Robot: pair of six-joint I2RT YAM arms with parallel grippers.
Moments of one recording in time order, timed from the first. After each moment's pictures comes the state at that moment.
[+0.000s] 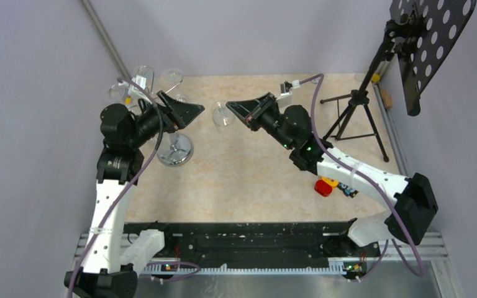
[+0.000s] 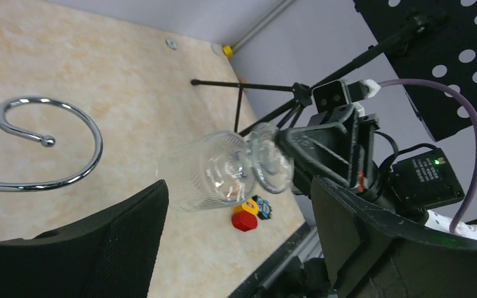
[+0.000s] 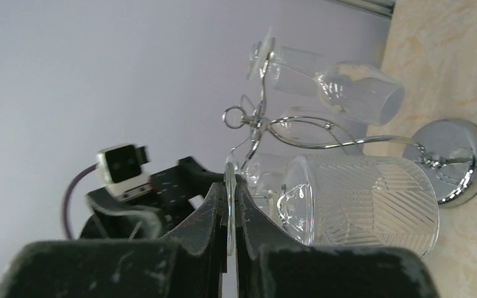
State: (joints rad) left arm -0.06 0.91 1.15 -0.26 0.62 -0.74; right arm 0.85 1.40 1.13 0.38 0.10 1.30
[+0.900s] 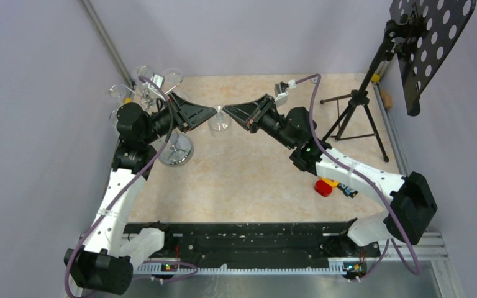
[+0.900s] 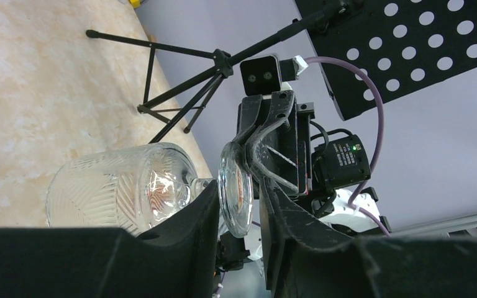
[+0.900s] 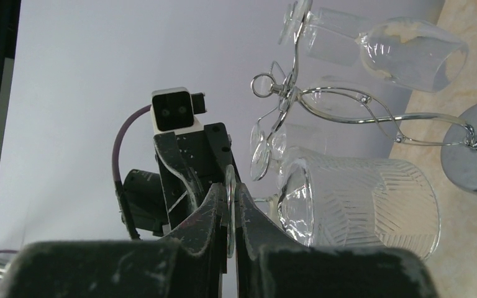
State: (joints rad) left arm -0.16 1.00 1.02 0.09 0.80 -1.13; right arm 0.83 1.39 1.07 0.51 -0.08 1.35
